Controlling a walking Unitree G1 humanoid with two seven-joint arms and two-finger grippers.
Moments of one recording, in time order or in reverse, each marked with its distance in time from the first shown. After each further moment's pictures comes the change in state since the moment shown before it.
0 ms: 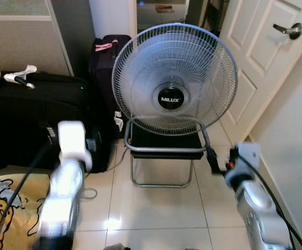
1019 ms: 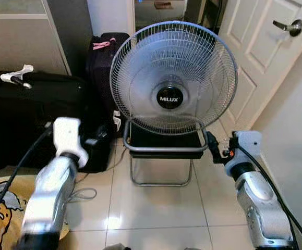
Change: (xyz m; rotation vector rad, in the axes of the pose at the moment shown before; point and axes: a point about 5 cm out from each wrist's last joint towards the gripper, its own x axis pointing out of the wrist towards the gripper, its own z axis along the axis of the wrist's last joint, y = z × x) left arm -0.020 0.009 -0.002 -0.083 0.045 -0.236; right arm 0.003 0.005 0.020 -0.078 -0.086 0.013
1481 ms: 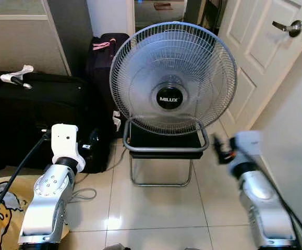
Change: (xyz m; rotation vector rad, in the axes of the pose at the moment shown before) left arm -0.006 -0.002 0.002 0.058 0.018 0.066; right arm 0.000 0.002 0.000 -0.118 0.034 -0.005
